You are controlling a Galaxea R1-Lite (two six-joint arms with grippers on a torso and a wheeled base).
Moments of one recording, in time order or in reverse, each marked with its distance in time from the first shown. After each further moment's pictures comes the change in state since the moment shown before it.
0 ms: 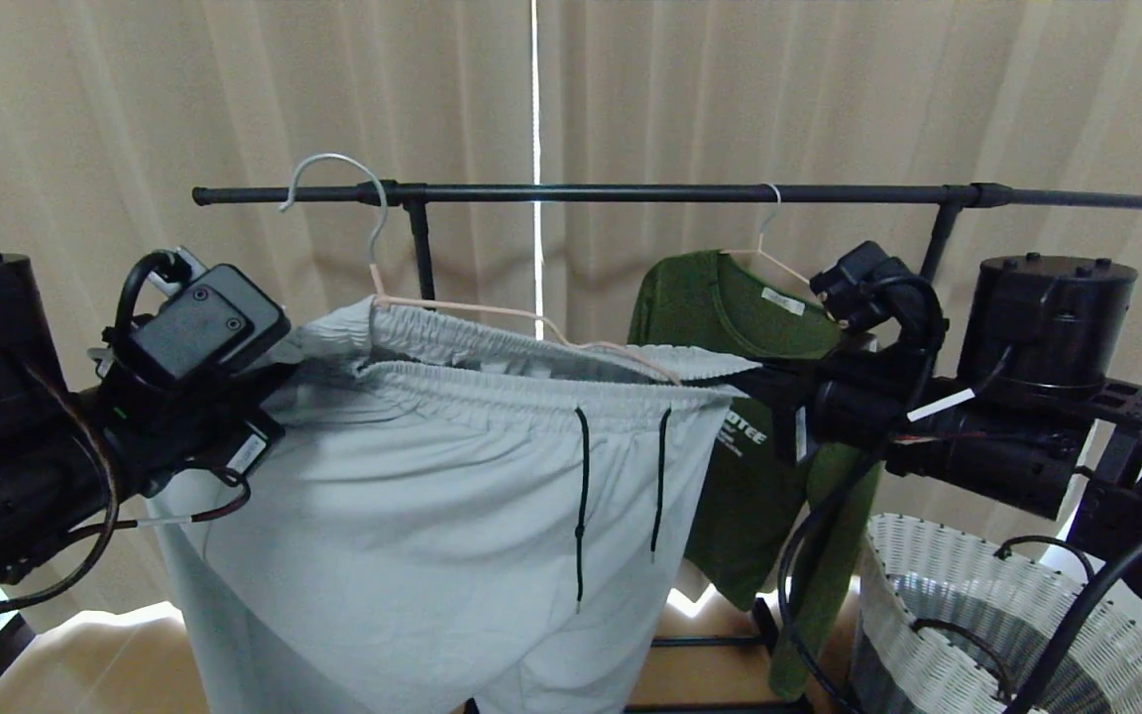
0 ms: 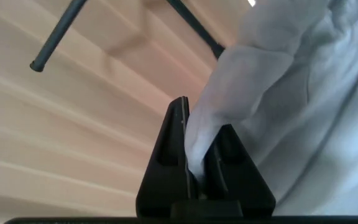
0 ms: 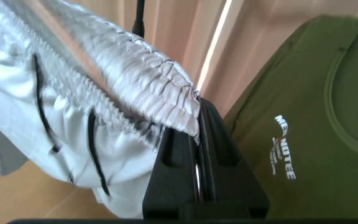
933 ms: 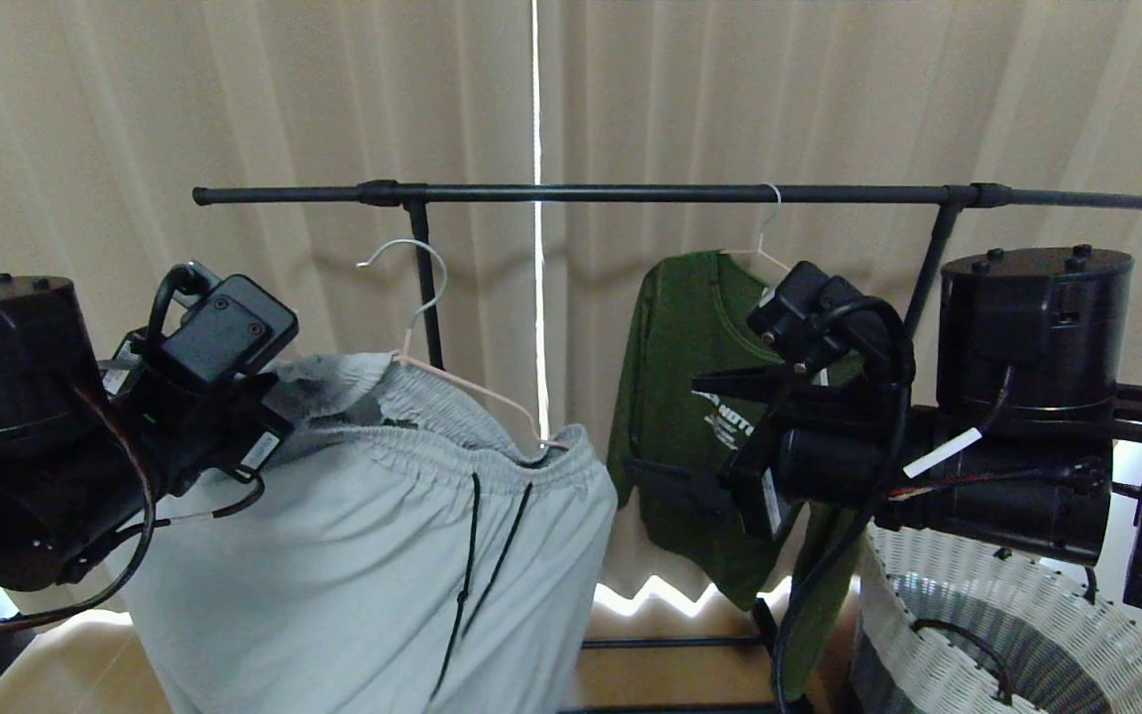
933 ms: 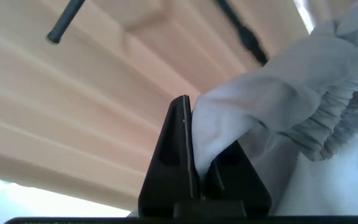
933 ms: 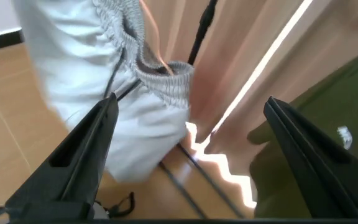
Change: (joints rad) left arm -0.025 0.059 0.038 -0.128 0.139 -0.046; right arm 0.211 -0.057 -0.063 0.238 -0.001 -0.024
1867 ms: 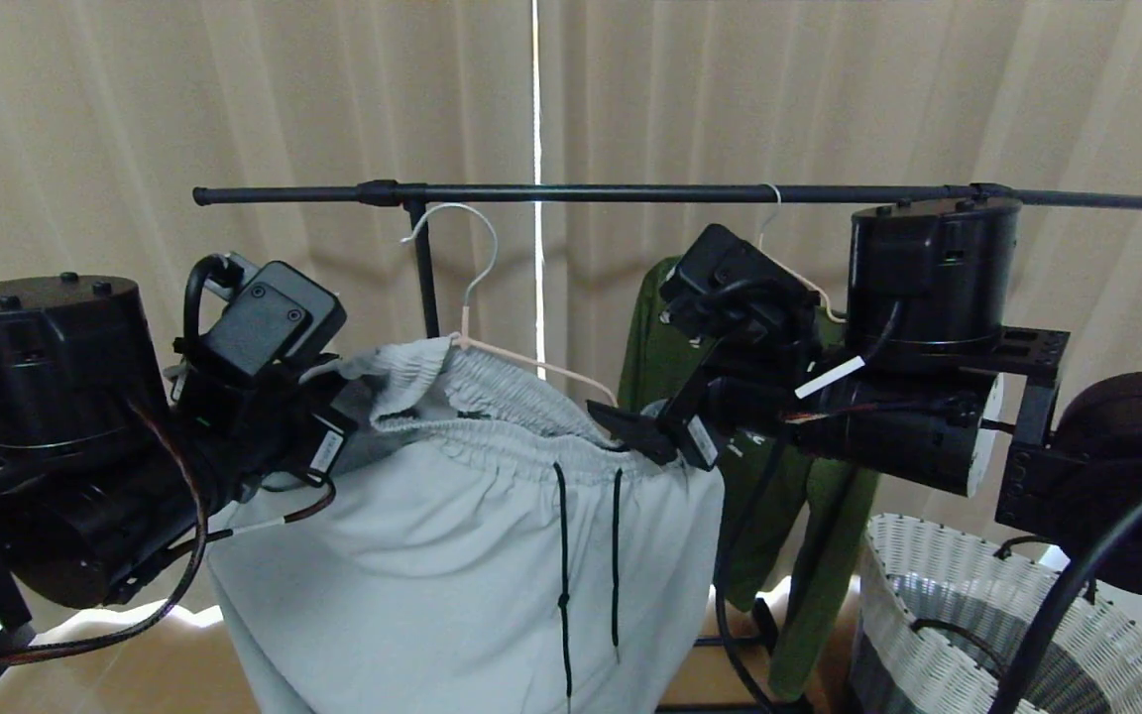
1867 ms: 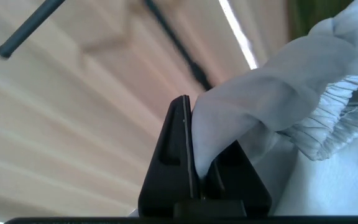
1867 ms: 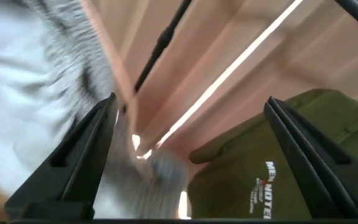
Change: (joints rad) left arm -0.162 0.016 -0.024 0.000 0.017 -0.187; right arm 0.018 0.134 -0.197 -0.001 -0.128 -0.255
